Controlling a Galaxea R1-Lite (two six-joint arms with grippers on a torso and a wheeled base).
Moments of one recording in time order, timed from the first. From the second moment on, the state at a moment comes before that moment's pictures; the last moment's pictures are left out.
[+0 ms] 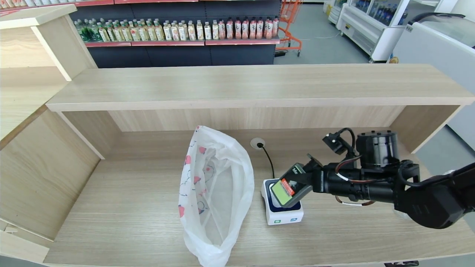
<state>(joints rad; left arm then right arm) 0.00 0.00 0.00 0.00 0.02 0.00 0.38 1.84 -0.74 -0.66 0.48 0.36</state>
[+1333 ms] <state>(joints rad) 0.00 0.00 0.00 0.00 0.02 0.00 0.40 1.81 -0.84 -0.58 0.43 0.22</state>
